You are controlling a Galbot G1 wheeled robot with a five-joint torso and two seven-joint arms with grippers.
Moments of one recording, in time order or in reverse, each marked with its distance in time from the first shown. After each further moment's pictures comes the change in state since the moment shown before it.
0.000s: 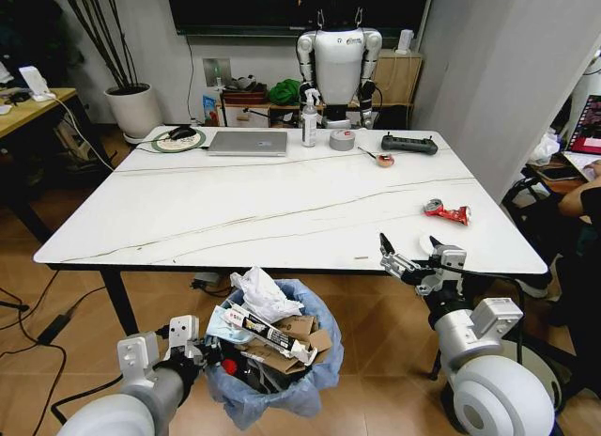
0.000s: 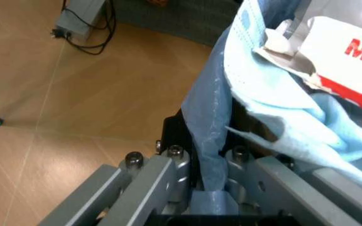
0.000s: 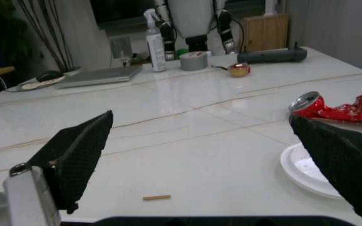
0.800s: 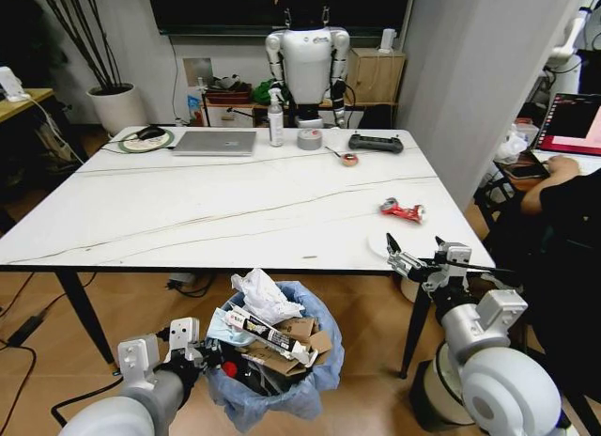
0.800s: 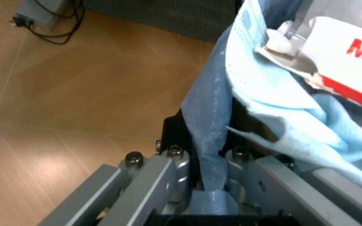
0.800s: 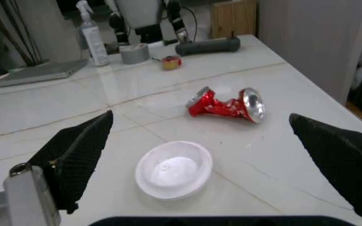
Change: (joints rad) left arm 0.015 0.006 -0.003 0.000 -0.003 0.000 0.002; right arm 0.101 -0.136 0.008 -0.056 0.227 -0.048 0.162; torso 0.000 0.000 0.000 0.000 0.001
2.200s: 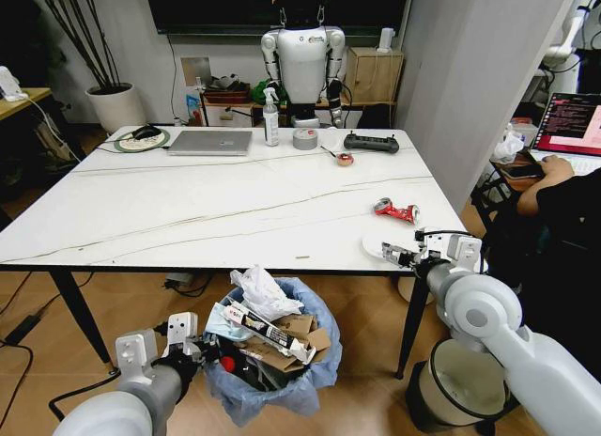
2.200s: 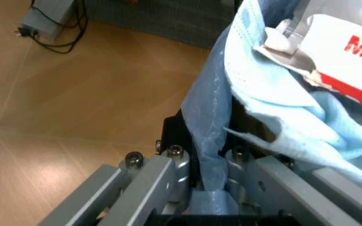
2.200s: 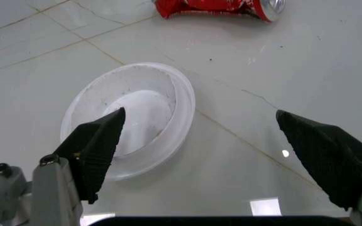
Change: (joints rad) left arm -0.023 0.007 -0.008 0.000 -0.004 0.000 0.003; right arm 0.385 -0.223 -0.242 -0.230 0.578 -0.177 0.358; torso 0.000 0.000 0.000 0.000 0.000
